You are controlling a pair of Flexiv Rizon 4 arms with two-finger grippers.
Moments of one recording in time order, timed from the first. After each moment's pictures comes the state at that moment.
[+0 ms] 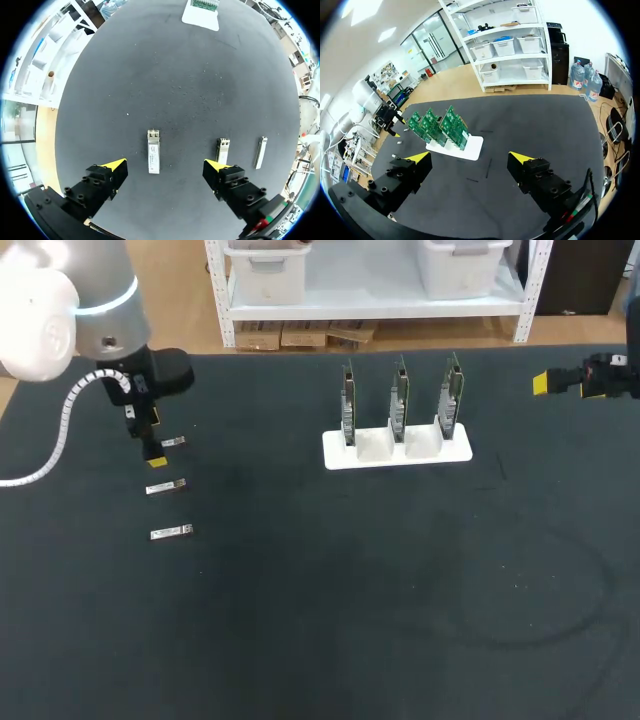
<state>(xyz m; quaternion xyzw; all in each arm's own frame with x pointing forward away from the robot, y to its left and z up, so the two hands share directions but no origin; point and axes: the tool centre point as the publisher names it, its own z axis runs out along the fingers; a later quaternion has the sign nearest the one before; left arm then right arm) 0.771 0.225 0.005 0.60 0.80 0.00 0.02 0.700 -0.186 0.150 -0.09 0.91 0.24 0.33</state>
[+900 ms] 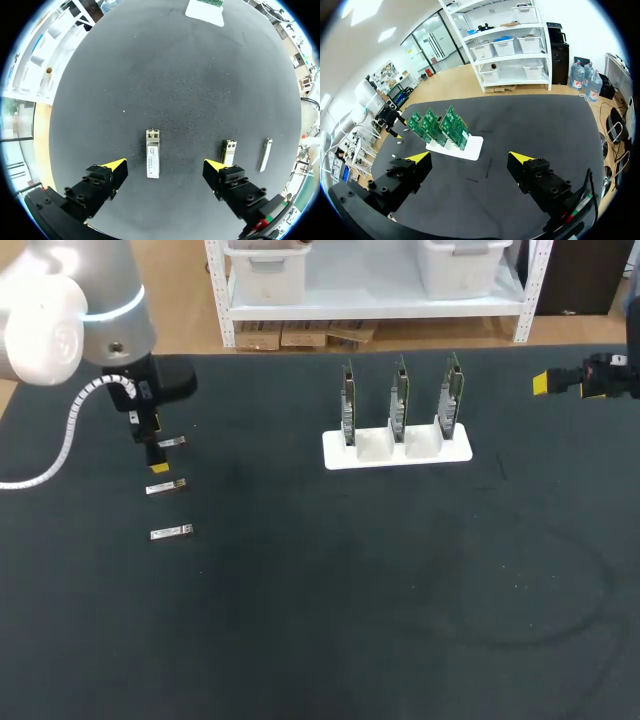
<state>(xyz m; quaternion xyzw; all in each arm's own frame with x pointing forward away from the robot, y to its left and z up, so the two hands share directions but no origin) 0.771 0.228 -0.010 0.60 0.80 0.00 0.01 0.700 -0.186 0.150 -0.09 0.91 0.24 0.33</state>
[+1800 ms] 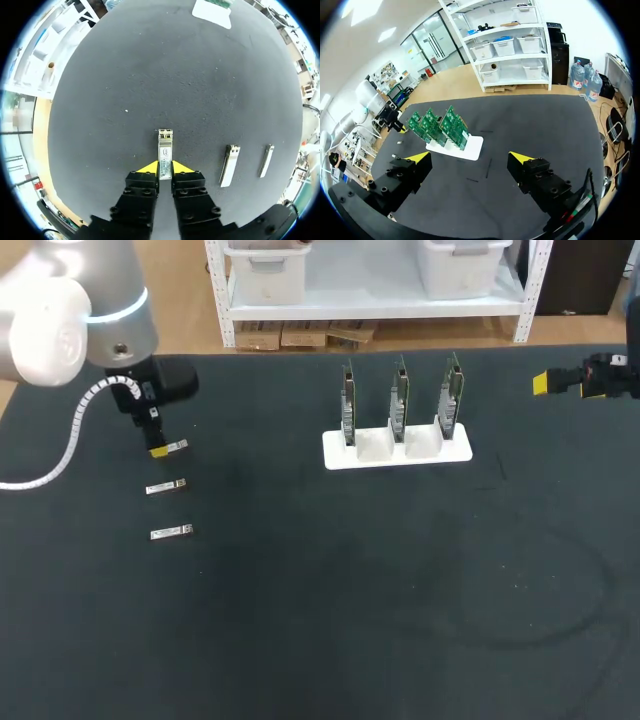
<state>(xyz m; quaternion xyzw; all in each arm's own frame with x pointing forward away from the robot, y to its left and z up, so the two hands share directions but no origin) 0.775 0.225 -0.013 0.58 0.82 0.00 0.01 0.700 -0.186 0.150 -0.09 0.91 0.24 0.33</state>
